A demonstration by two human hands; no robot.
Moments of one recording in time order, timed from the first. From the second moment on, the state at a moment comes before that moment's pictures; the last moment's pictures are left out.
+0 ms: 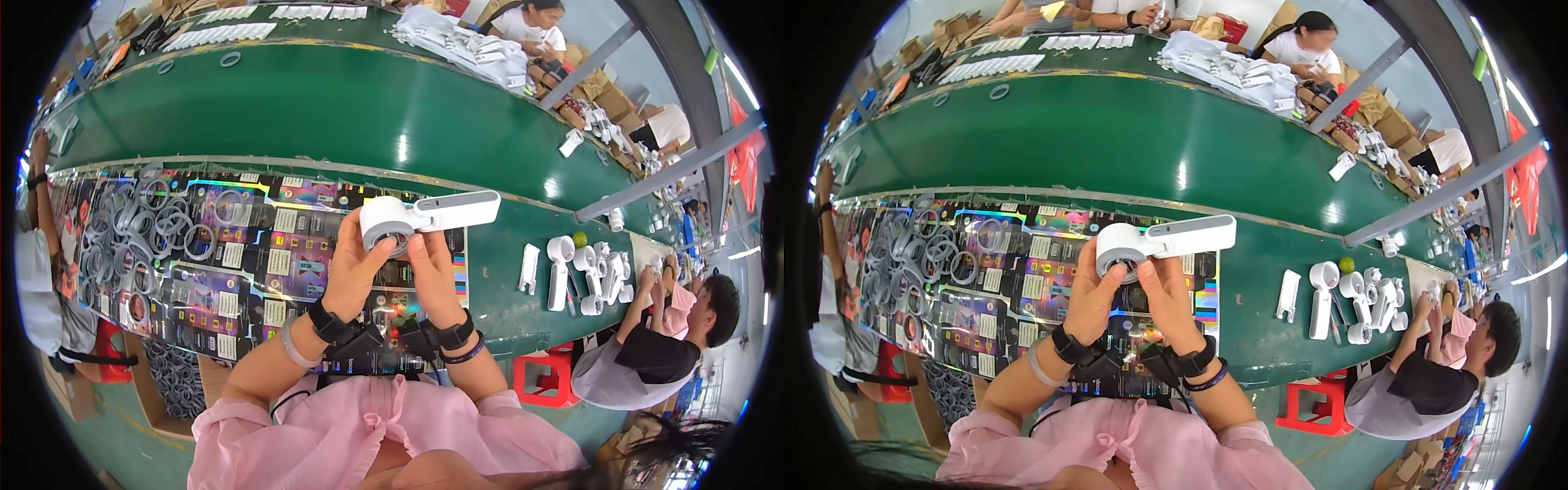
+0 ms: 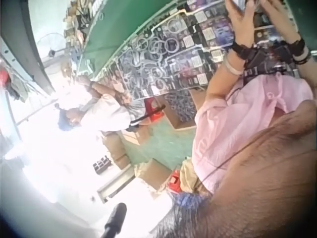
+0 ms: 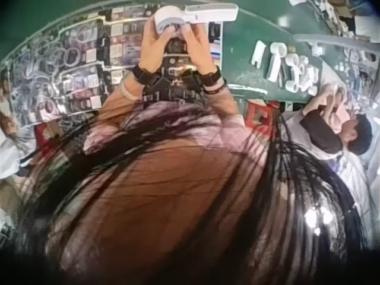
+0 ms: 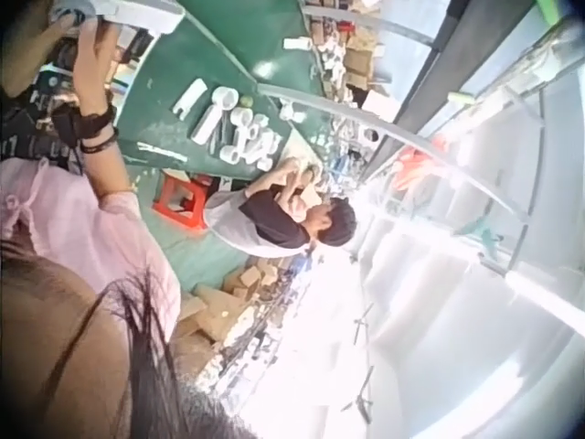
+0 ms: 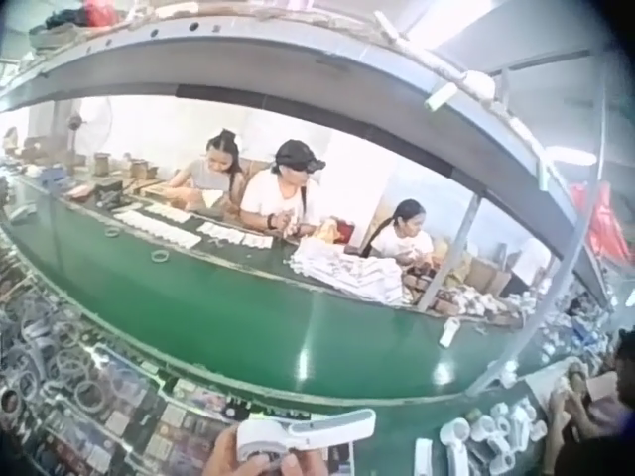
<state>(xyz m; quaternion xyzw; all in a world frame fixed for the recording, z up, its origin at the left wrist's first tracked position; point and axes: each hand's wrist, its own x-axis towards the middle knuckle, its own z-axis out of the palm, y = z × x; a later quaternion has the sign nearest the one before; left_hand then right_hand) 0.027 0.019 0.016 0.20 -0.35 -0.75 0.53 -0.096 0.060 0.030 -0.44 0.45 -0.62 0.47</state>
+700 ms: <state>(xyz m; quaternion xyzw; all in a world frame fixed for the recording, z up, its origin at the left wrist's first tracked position) 0.047 0.004 0.026 0.23 -0.66 -0.42 0.58 -0.087 0.044 0.040 -0.67 0.43 -0.53 0.30</state>
